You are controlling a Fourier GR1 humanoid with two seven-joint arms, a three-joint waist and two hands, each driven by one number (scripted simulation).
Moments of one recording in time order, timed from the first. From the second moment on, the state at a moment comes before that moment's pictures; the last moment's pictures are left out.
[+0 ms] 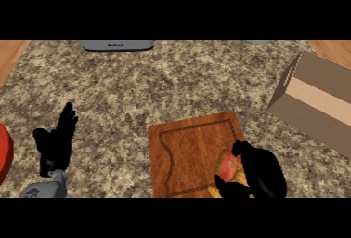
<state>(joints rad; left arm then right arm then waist) -0.06 0.20 0.05 -1.32 0.05 0.22 0.02 -0.05 -0.37 0.62 -1.72 0.88 0.02 0.75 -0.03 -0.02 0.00</state>
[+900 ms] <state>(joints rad) -0.07 0.19 0.05 -1.31 0.04 0.21 0.01 0.17 -0.63 0.45 -2.36 0.98 0.13 0.86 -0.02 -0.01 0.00</state>
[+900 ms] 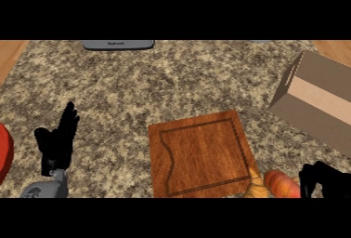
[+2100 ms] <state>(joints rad) -0.08 0.16 0.03 -1.35 0.01 0.22 0.05 -0.13 -0.70 -0.34 -1.83 0.52 0.20 0.31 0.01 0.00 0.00</state>
